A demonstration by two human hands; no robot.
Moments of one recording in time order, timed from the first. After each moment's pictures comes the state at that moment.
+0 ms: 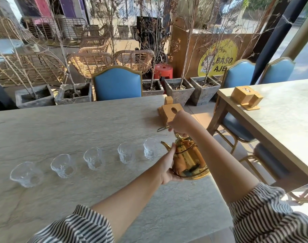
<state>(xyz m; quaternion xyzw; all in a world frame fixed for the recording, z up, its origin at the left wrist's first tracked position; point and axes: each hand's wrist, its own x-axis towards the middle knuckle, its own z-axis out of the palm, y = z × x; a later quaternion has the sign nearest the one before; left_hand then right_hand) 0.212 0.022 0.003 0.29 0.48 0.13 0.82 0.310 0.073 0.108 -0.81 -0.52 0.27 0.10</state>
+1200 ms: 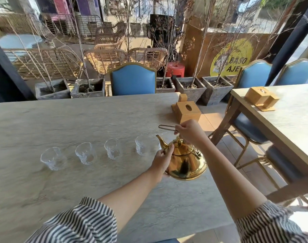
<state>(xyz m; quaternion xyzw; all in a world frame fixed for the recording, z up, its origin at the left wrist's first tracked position) 0.141 0.019 -0.030 0.40 0.57 0.22 0.69 0.263 0.034 0.073 -0.75 -0.53 0.28 0.29</state>
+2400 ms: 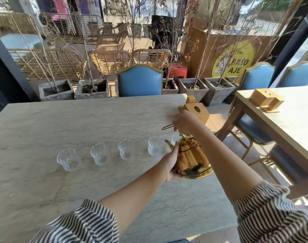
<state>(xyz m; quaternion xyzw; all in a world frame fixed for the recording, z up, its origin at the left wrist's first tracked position) 0.096 0.020 0.018 0.30 0.51 0.13 0.80 0.188 0.077 0.116 -0.82 -0.53 0.22 0.09</state>
